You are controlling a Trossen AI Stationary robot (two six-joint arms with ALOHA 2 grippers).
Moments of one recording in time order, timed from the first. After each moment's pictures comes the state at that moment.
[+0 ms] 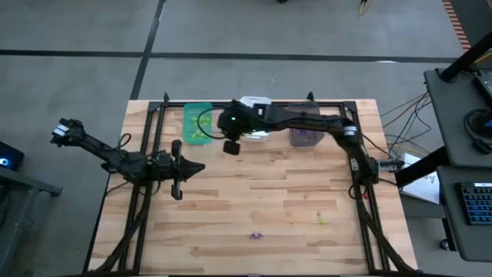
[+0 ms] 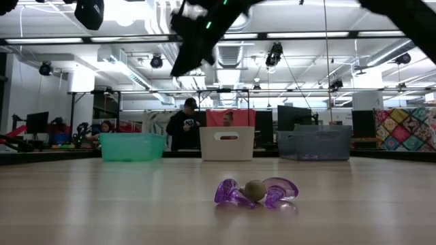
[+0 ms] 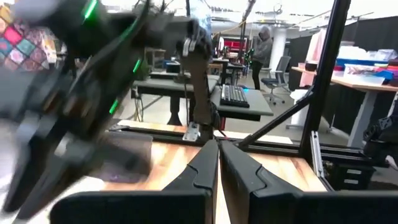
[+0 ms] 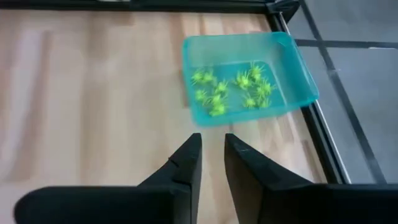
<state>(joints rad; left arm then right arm) -0.46 0.70 0.44 0.34 -0.57 -0.06 -0.21 2.17 2.07 -0.63 0.06 -0.15</state>
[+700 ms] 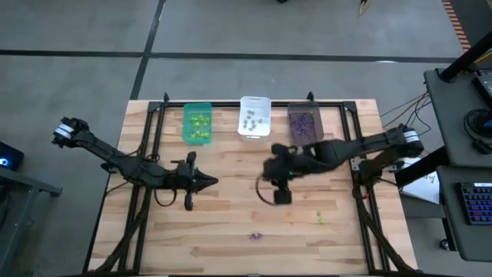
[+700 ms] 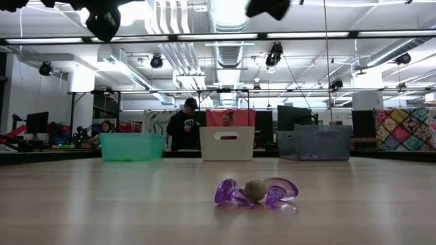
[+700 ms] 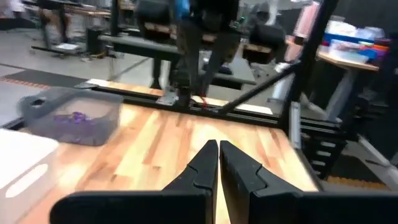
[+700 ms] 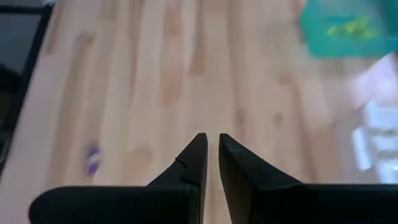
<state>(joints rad) -0.46 0.94 0.48 0.38 -0.50 -0.23 0.17 1.58 1.51 -0.75 0.10 0.11</state>
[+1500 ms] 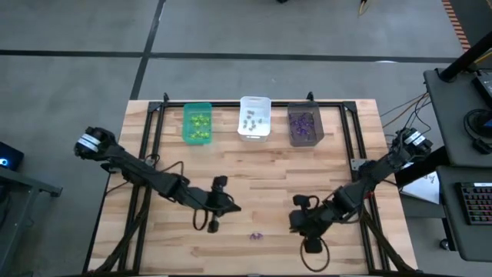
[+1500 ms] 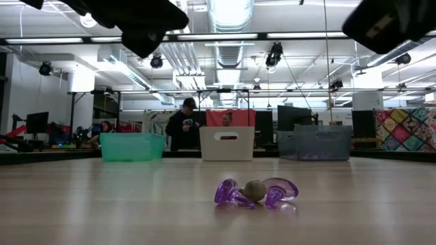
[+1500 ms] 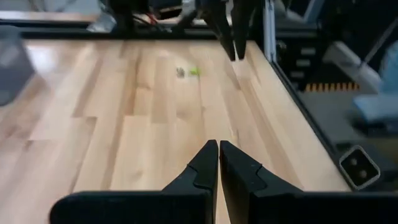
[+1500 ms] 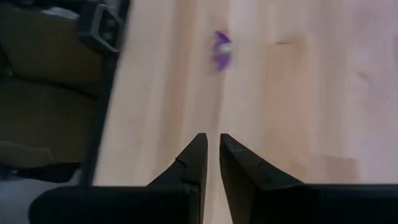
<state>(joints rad) -0.46 1.44 0.75 0.29 -0.28 -0.22 0.62 1.51 1.04 -0.46 0.10 0.53</state>
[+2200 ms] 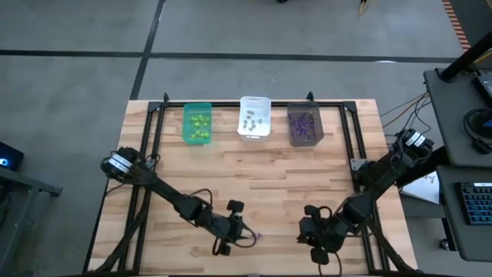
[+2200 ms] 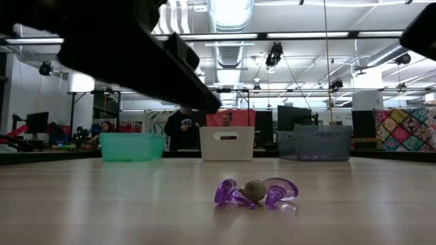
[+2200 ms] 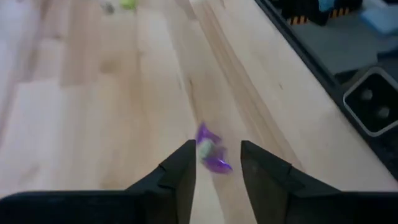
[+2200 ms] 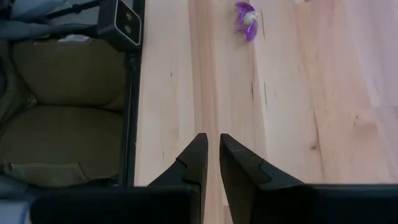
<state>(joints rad) -0.53 1.86 0.99 0.27 -0.22 -0.17 0.79 1.51 0.91 -0.27 0.21 0.83</state>
